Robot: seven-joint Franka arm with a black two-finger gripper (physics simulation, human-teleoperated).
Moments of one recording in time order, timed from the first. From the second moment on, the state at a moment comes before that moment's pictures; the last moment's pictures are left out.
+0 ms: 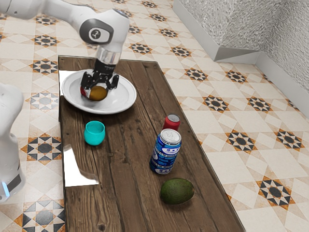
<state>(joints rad) -0.31 -0.55 0.64 -2.40 0.25 1.73 -1.74</state>
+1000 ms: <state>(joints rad) -0.90 -0.21 0.46 -2.14 0.05 1.63 -1.70</state>
